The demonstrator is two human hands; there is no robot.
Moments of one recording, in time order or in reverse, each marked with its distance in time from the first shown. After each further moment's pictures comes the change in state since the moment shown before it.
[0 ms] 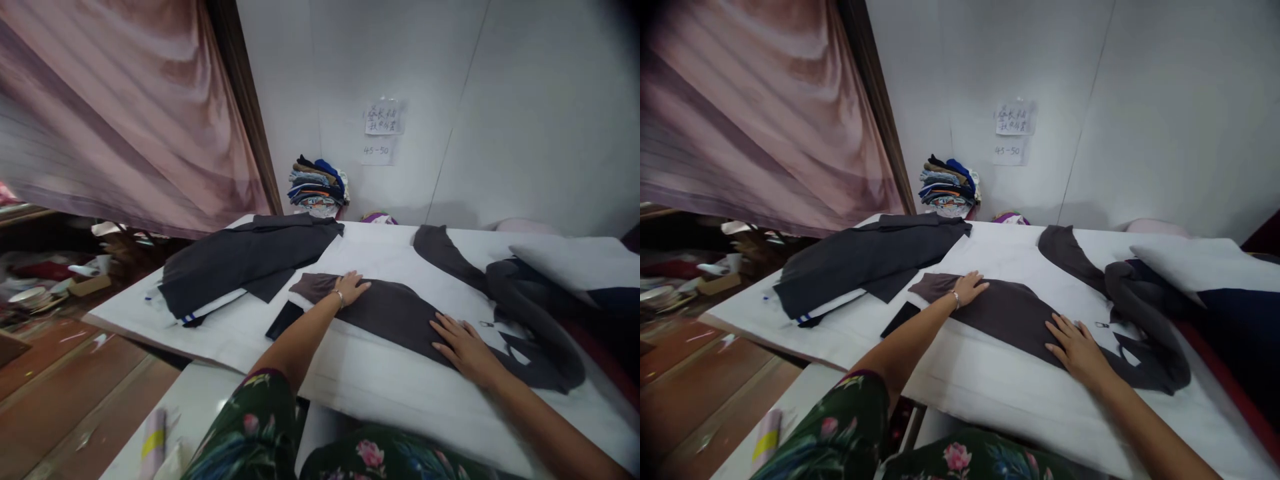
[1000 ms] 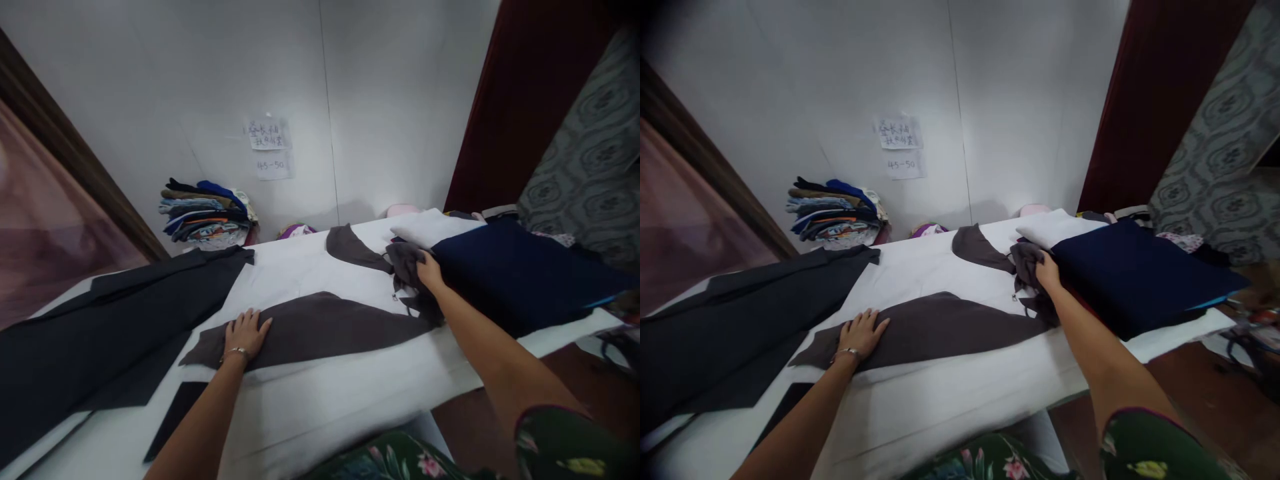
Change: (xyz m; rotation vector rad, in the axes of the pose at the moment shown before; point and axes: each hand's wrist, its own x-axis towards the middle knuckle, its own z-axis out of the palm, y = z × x) left_hand -0.004 -0.040 -0.007 0.316 0.080 -0.140; right_hand 0.011 0.128 -0.085 0.163 0.436 0.922
